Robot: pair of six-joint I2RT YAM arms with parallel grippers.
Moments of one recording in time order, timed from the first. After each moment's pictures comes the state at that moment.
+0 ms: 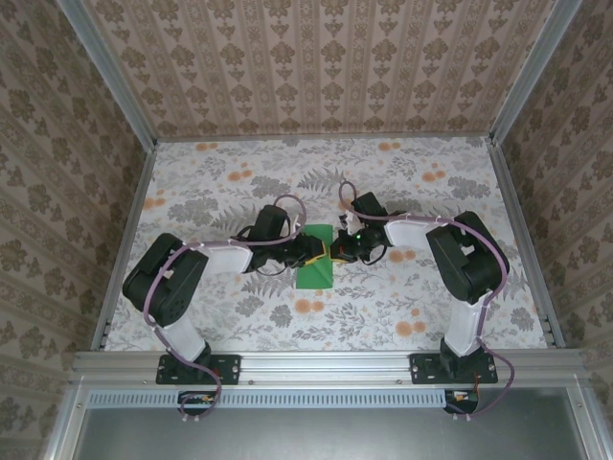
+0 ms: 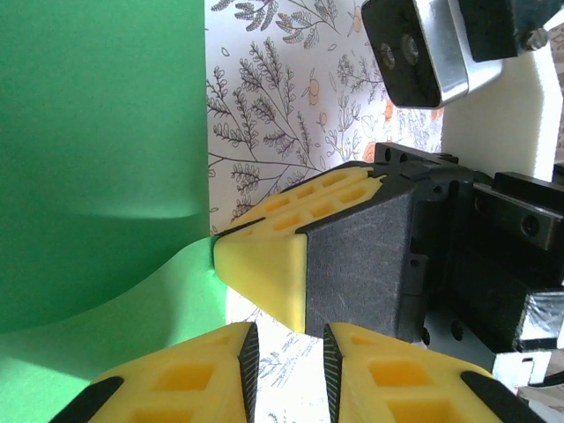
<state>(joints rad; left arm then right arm) -0.64 1.71 0.76 0.22 0.66 -0.96 0.45 1.88 1.03 -0.28 -0.60 0.60</state>
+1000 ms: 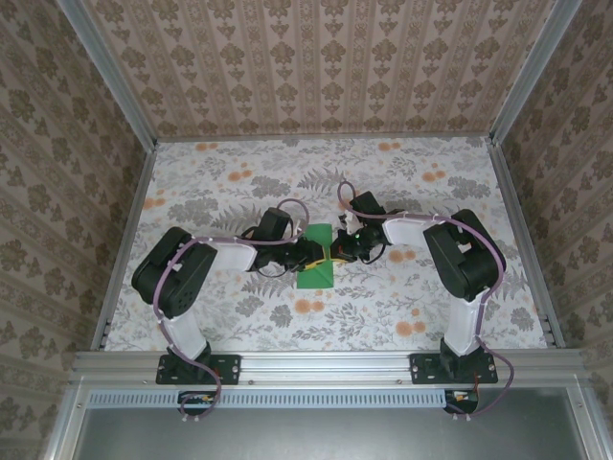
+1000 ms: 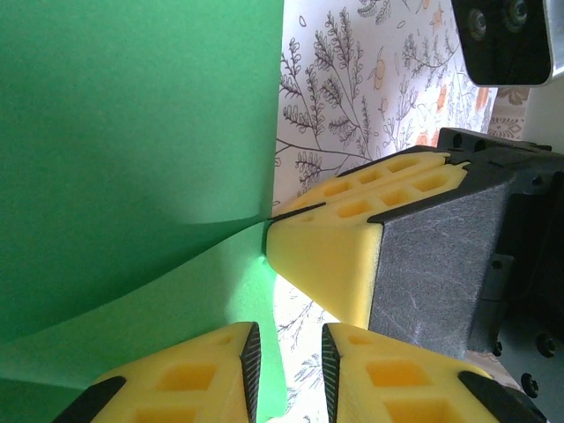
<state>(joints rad) -0.64 1.77 0.77 0.19 0.67 -0.95 0.45 1.91 1.05 -0.30 -0.58 0.60</state>
